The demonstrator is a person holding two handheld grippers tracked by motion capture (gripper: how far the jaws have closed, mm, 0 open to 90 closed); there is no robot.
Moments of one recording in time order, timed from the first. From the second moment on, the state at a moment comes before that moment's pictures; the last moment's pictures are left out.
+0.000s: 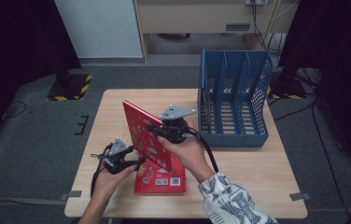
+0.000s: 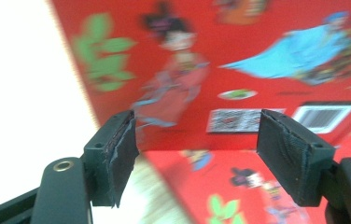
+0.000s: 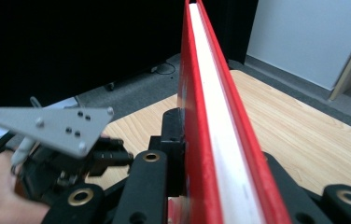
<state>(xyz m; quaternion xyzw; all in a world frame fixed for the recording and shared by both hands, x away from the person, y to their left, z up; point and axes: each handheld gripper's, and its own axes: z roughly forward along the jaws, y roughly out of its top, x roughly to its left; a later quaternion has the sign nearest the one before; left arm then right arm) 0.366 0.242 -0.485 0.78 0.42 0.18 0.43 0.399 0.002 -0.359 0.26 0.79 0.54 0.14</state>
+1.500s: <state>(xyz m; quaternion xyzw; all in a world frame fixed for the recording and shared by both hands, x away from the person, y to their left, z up) 0.396 0.309 -0.525 0.78 0.51 0.19 0.30 0.391 -0.051 -0.335 0.27 0.77 0.55 0.19</state>
